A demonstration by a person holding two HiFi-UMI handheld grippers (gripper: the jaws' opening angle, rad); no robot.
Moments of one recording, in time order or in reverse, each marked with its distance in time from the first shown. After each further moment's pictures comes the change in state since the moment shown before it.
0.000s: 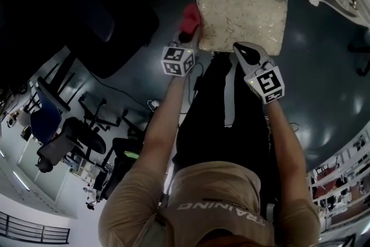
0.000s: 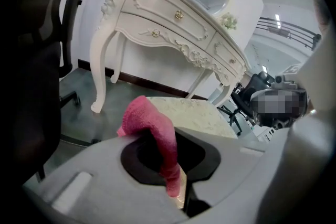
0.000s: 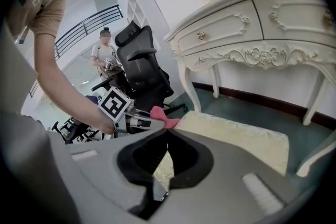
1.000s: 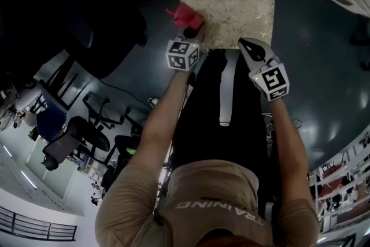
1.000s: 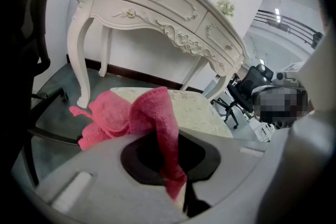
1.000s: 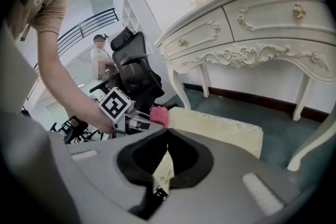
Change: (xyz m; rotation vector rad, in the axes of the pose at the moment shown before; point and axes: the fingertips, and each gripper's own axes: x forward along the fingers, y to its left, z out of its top) left arm 0.056 -0.068 -0.011 0.030 0.097 -0.033; right arm -0.058 -0.057 -0.028 0.033 -0.027 -0.042
